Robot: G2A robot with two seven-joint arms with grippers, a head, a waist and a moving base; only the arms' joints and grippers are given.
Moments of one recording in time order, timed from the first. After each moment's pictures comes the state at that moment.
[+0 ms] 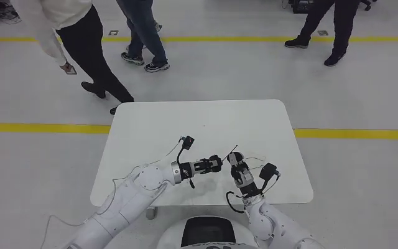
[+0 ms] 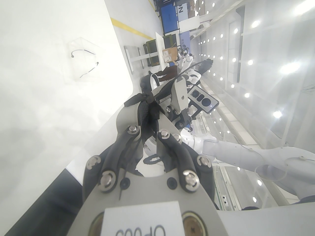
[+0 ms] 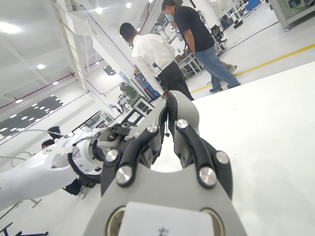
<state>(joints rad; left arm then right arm) 1.27 -1.14 -0.79 -1.38 -0.22 -0.34 -0.61 -1.60 -1.13 0.79 -1.42 -0.65 -0.34 -0.80</state>
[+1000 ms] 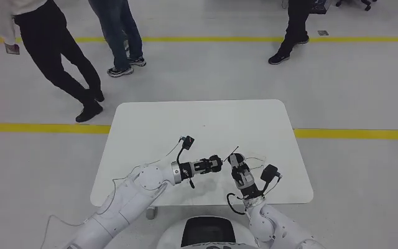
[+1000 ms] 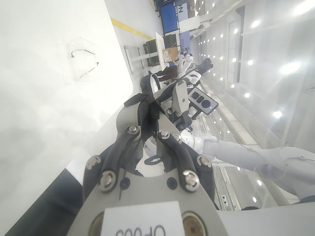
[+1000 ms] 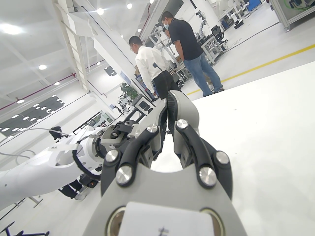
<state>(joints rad) 1.27 -1.14 -0.79 -1.38 -0.22 -0.34 -0.61 -1.60 -1.11 0.77 -1.43 -0.64 -0.34 -0.82</state>
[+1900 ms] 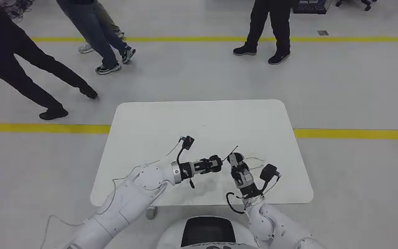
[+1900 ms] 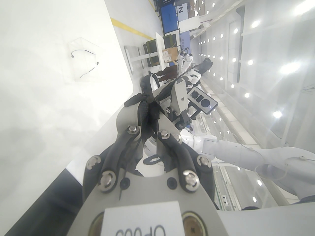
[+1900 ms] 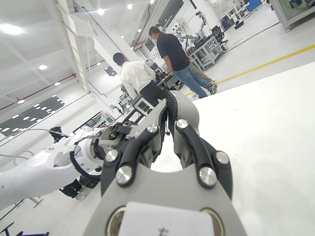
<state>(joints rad) 1.27 -1.14 -0.79 -1.38 -0.22 -0.34 -0.61 -1.58 -1.11 0.76 -1.41 -0.64 -0.34 -0.83</state>
